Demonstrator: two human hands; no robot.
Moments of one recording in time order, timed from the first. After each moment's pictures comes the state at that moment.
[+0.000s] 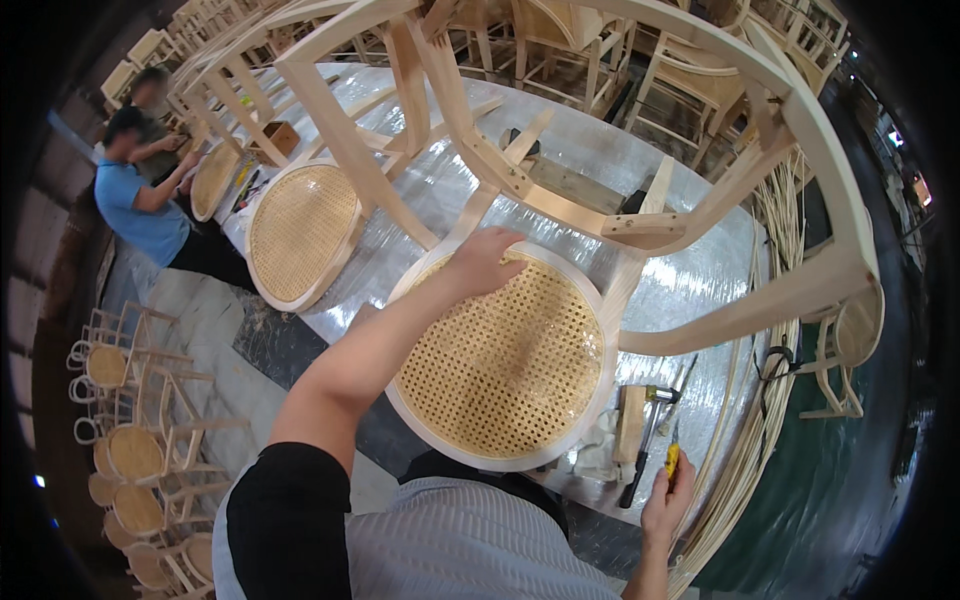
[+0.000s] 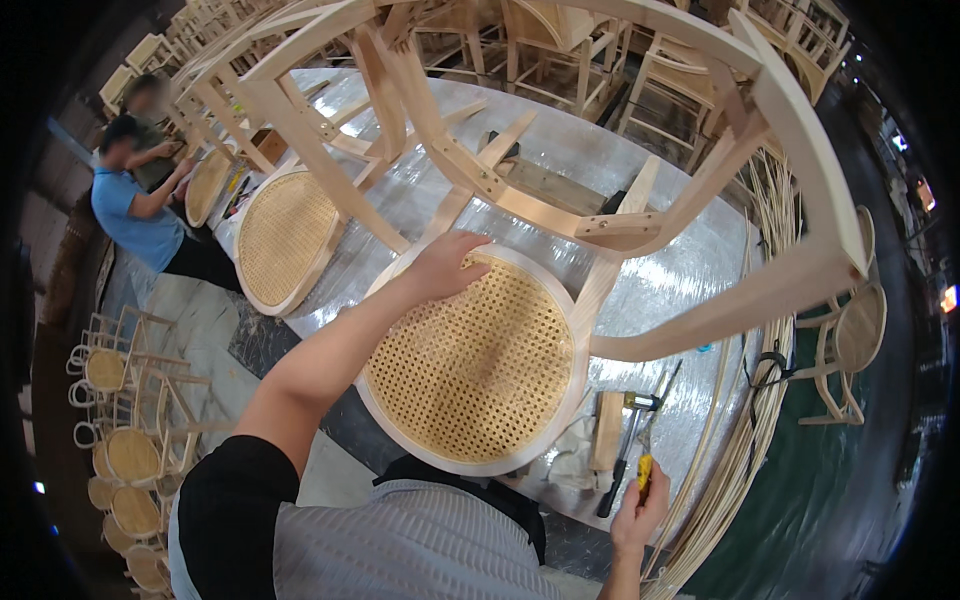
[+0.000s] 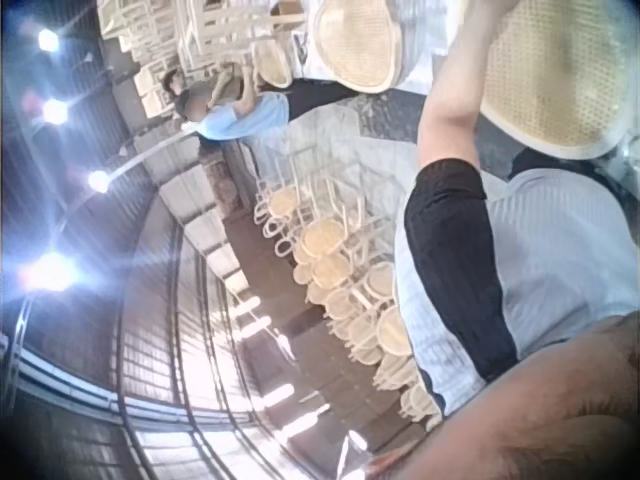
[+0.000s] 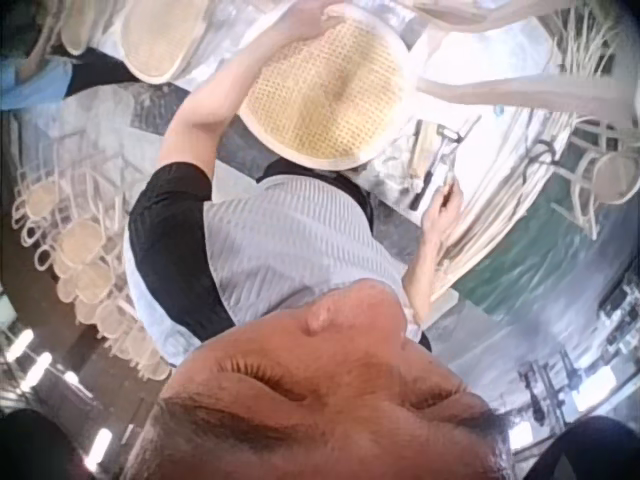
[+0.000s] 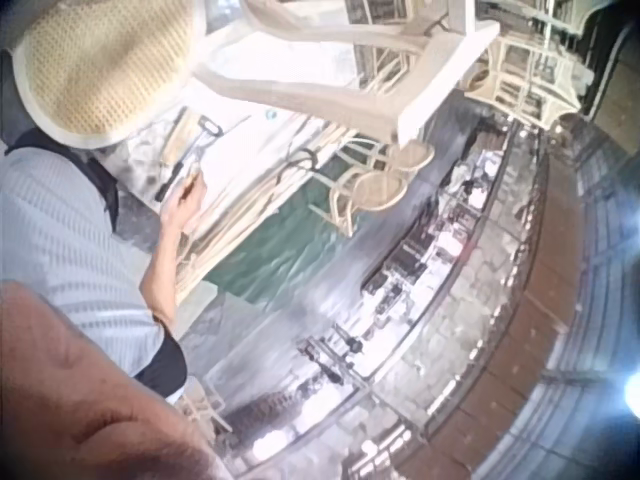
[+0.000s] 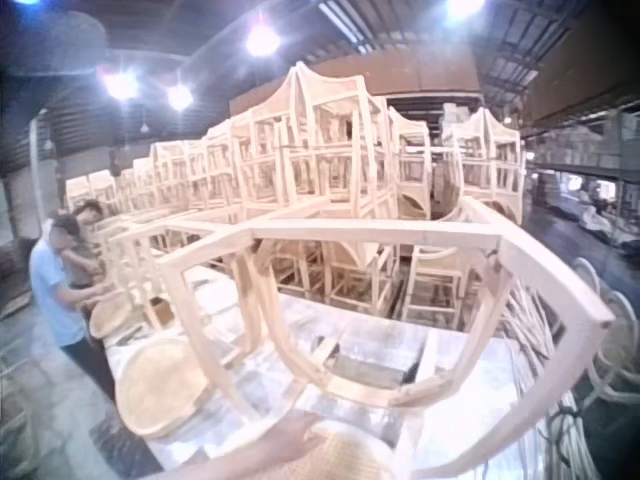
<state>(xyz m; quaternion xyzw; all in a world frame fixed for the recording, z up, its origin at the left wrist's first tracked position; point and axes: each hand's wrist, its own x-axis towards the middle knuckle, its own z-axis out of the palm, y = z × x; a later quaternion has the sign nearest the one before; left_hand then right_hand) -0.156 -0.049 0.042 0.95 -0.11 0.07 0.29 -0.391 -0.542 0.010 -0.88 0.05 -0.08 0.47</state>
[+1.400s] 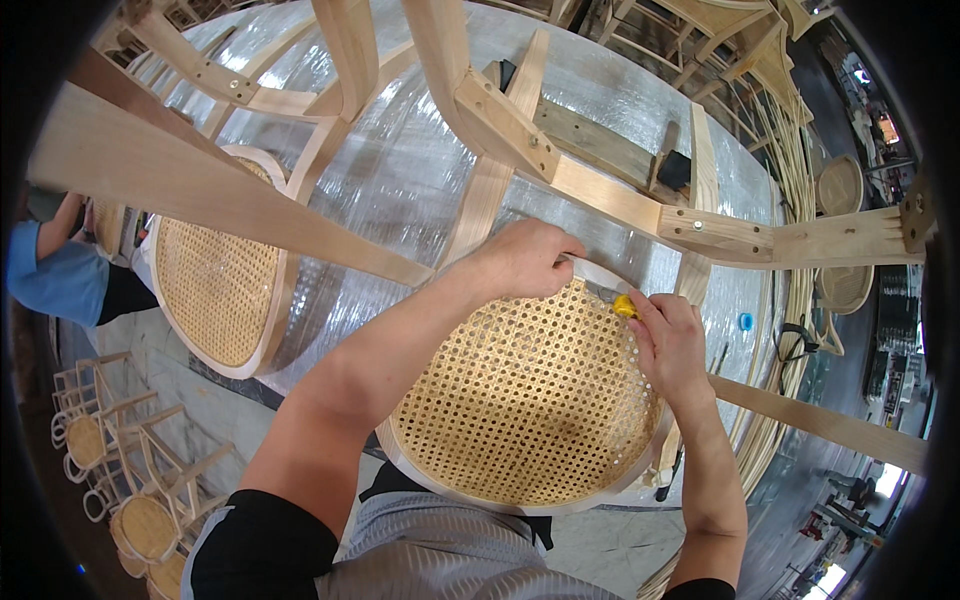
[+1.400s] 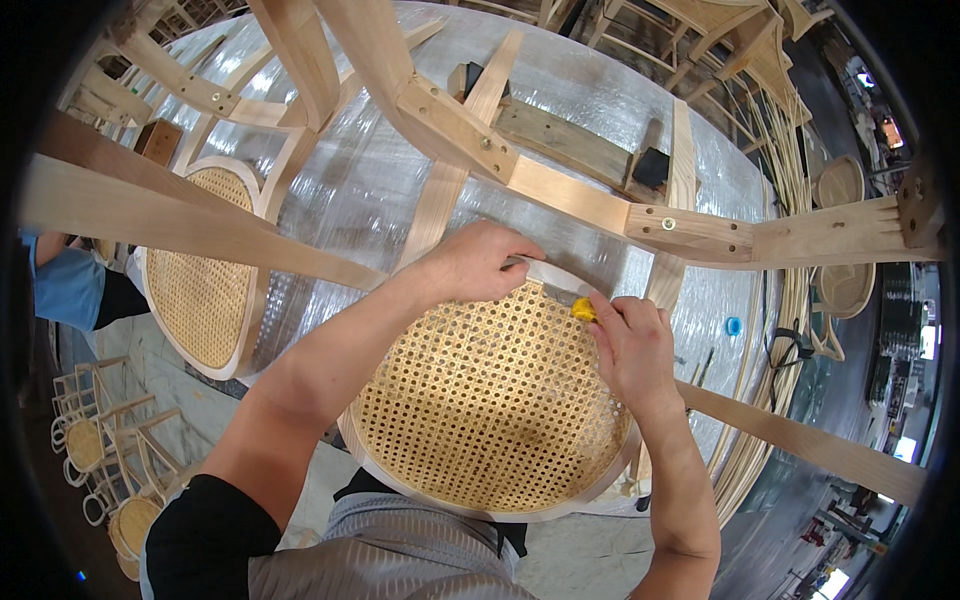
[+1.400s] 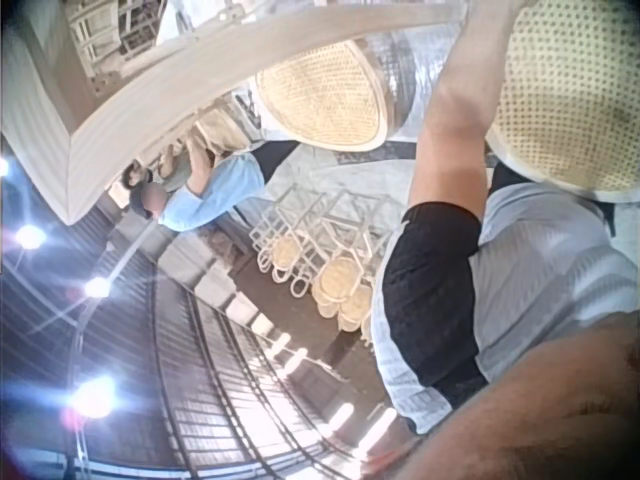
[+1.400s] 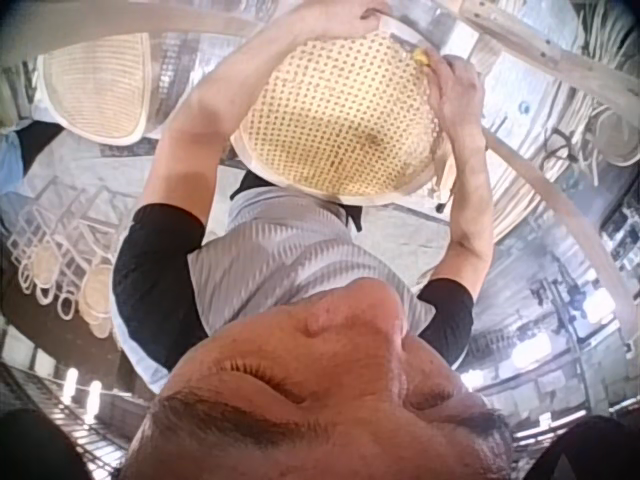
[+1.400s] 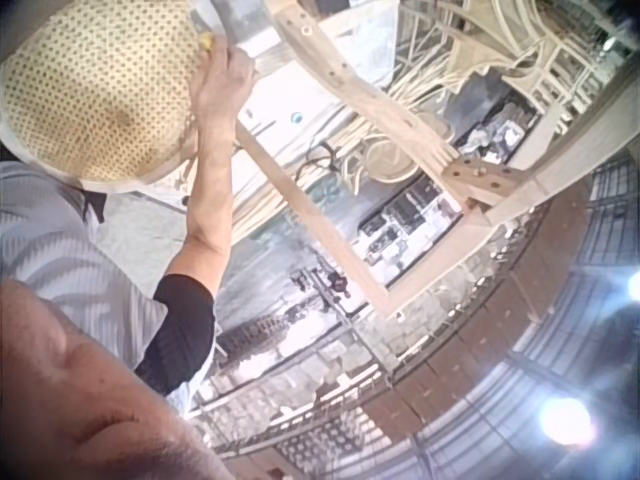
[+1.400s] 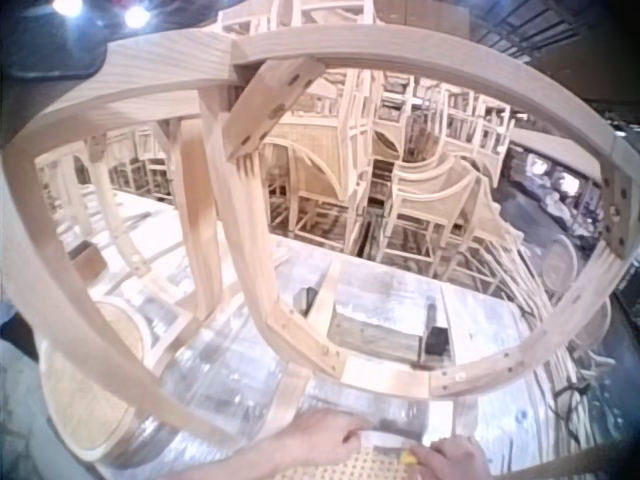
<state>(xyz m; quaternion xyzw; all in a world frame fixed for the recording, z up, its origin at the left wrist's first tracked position) -0.046 -0.014 -0.022 0.87 -0.21 -0.15 0.42 -0.112 -0.302 0.023 -0.95 -0.29 -0.03 0.14</state>
